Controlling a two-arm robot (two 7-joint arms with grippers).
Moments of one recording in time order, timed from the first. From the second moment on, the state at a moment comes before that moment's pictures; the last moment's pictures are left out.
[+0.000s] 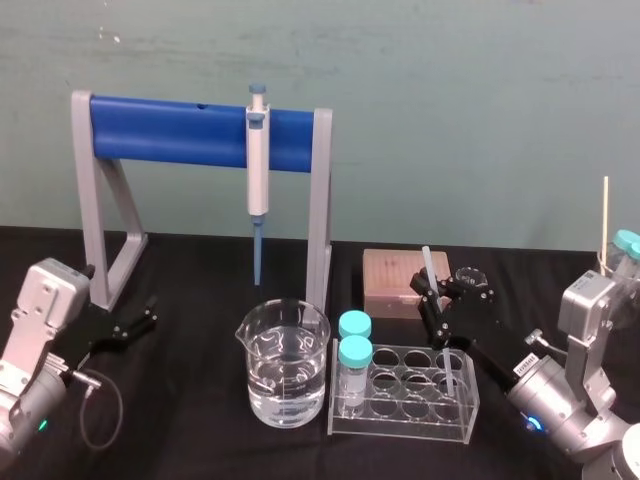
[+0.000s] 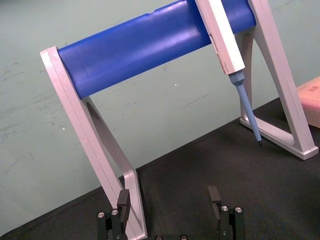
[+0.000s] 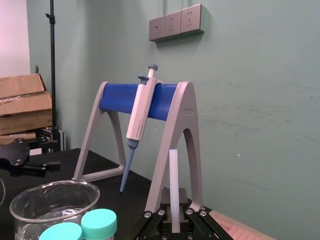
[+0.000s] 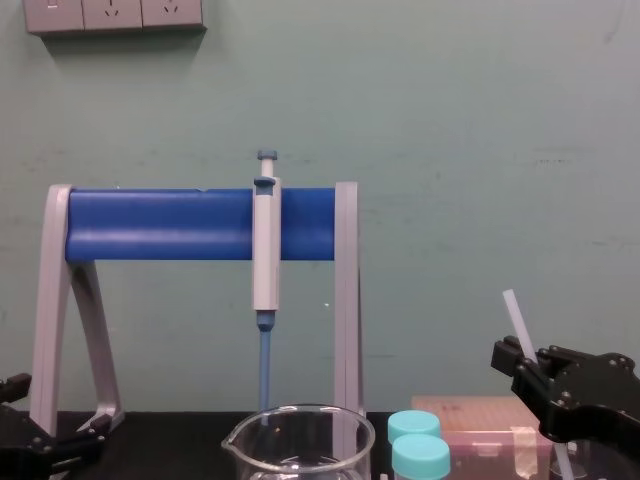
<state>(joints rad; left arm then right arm) -0.20 0.60 0.45 -1.41 -0.25 -0.12 0.03 0.25 0.29 -0.27 -1.19 0.37 -0.44 0.57</state>
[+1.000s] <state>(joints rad) -0.20 0.60 0.45 -1.41 -0.25 -0.12 0.03 0.25 0.29 -0.27 -1.19 0.37 -0.44 0.57</state>
